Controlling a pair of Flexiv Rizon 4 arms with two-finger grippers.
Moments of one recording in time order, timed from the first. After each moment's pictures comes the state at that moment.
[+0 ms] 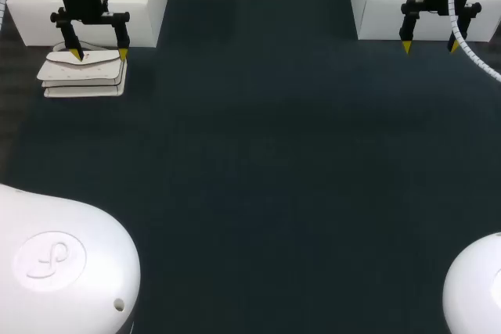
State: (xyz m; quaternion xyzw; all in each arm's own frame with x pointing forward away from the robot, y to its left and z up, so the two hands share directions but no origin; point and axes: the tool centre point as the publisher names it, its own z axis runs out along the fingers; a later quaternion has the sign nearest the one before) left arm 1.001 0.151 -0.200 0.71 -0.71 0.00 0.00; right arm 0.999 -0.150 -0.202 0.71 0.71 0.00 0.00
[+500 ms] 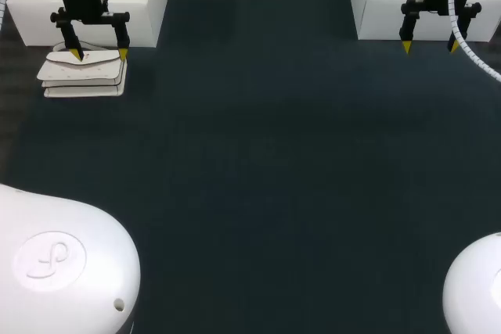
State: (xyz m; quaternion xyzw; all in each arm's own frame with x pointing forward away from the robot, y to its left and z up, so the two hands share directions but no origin) left arm 1.001 0.151 -0.200 0.71 -0.71 0.00 0.00; right arm 0.999 -0.150 -0.202 0.71 0.71 0.00 0.00
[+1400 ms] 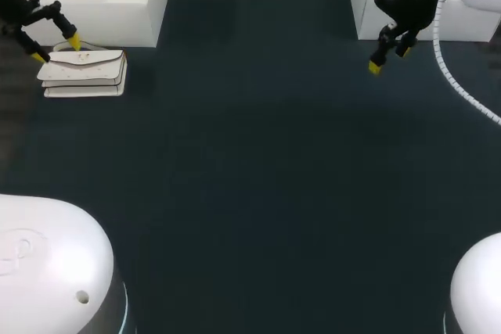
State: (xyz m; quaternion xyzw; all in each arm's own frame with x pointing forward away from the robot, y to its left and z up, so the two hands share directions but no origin) left arm 1.031 0.247 -0.213 0.67 -0.71 0.15 0.16; right arm 1.011 -0.076 -0.241 0.40 0.91 0.11 0.01
